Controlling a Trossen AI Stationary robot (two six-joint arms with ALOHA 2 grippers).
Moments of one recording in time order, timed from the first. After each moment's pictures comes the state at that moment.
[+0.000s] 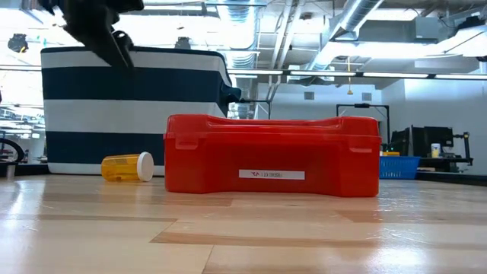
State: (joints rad) left arm -0.23 1.01 0.82 -0.74 -0.31 -0.24; right arm 0.08 1.29 1.51 -0.85 -0.25 0.14
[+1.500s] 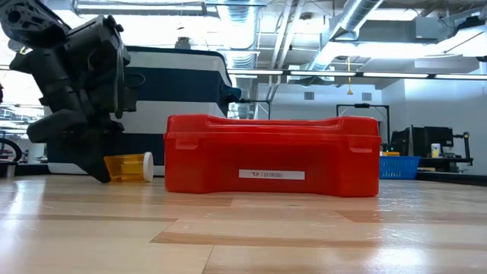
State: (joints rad) left arm -0.06 1.23 0.33 -0.17 -0.21 -0.15; right arm 0.15 1.30 1.51 -0.84 -0.20 0.34
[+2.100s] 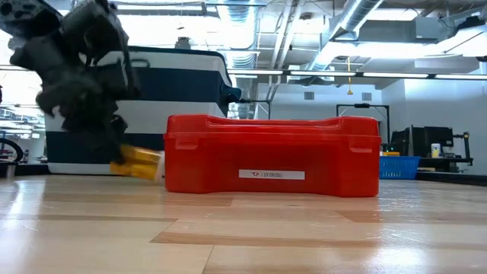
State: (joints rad) left arm -0.15 1.21 0.36 -0.03 -0.16 -0.35; right arm 0.18 1.30 1.51 -0.84 -0.20 0.34
